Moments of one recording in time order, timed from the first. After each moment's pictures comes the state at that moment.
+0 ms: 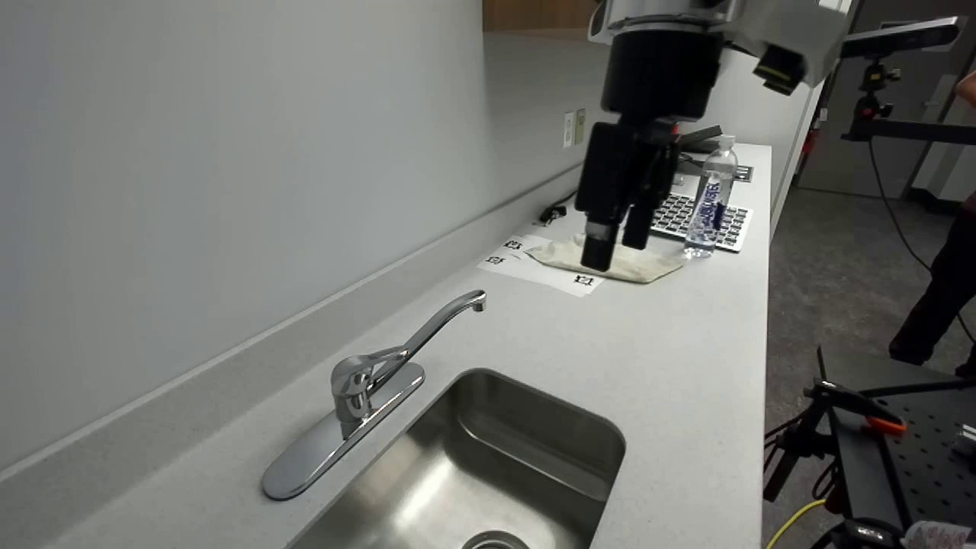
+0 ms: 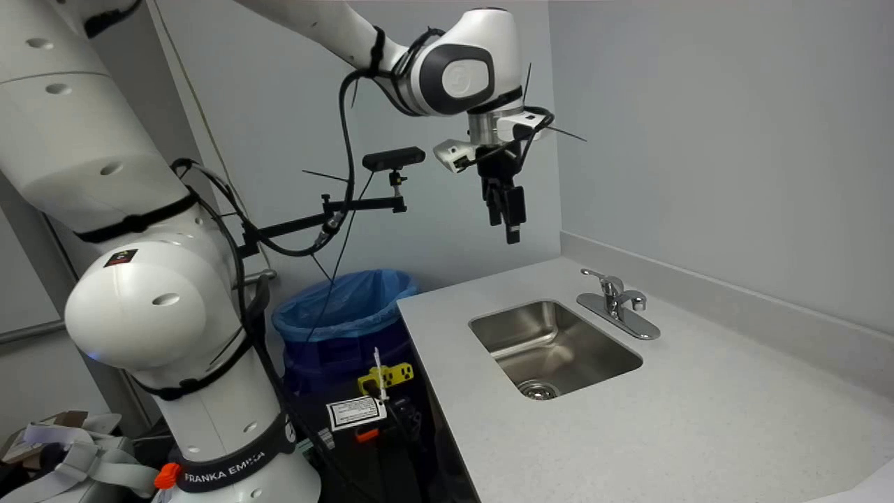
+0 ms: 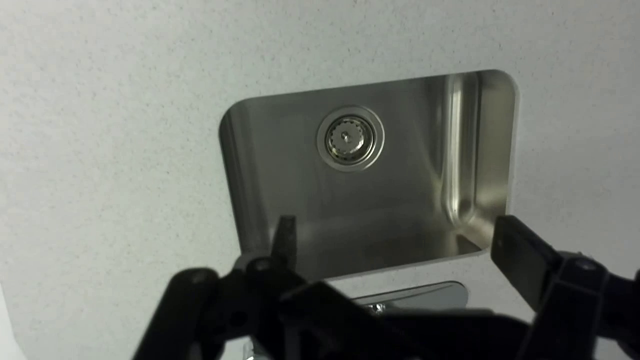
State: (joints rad) arm 0.11 -0.19 0.16 -2.35 0.20 2.24 0.26
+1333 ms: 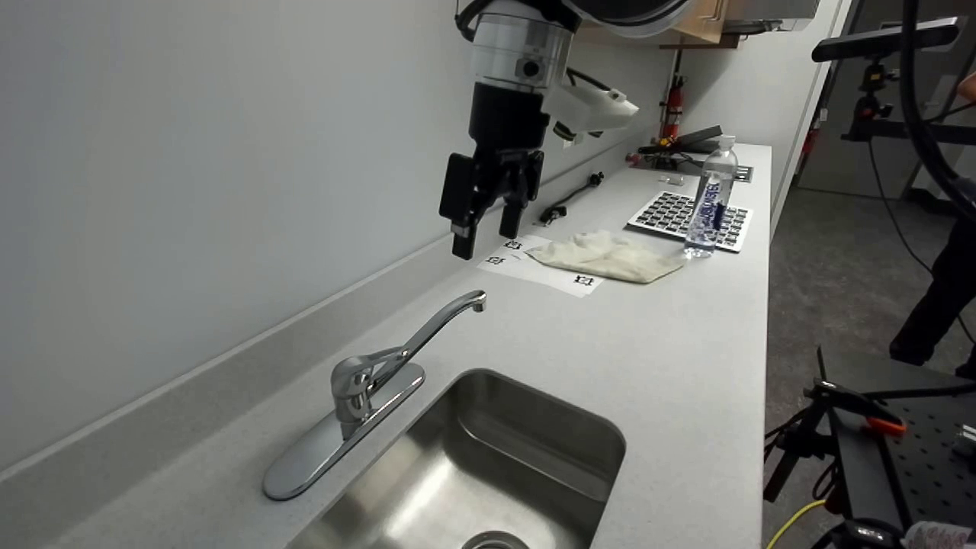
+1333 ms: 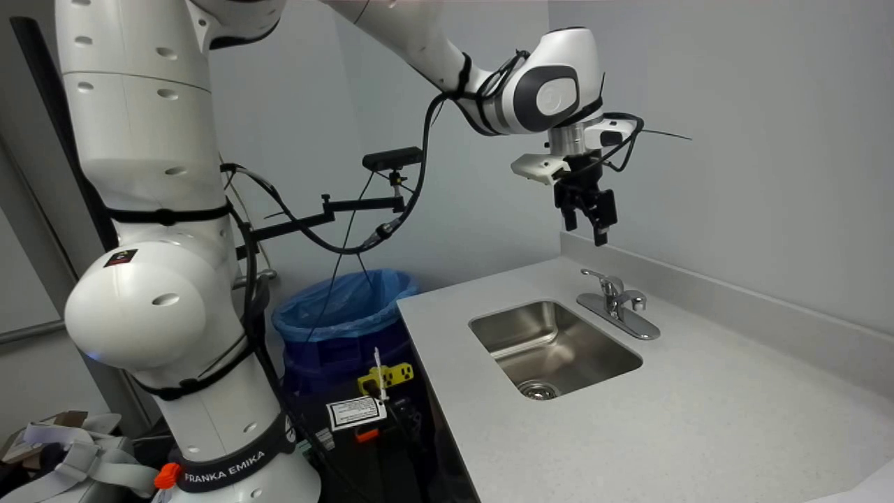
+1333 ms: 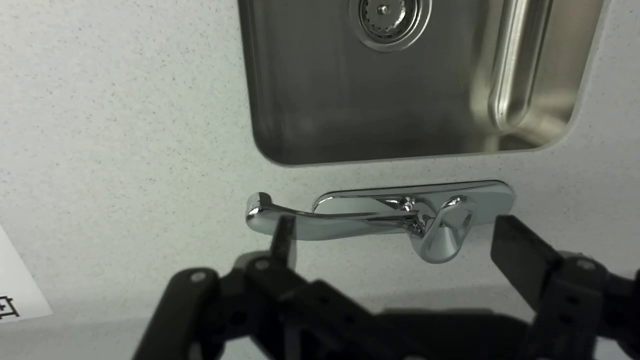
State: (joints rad) arm 0.11 0.20 0.08 -2.00 0.06 2.36 0.20
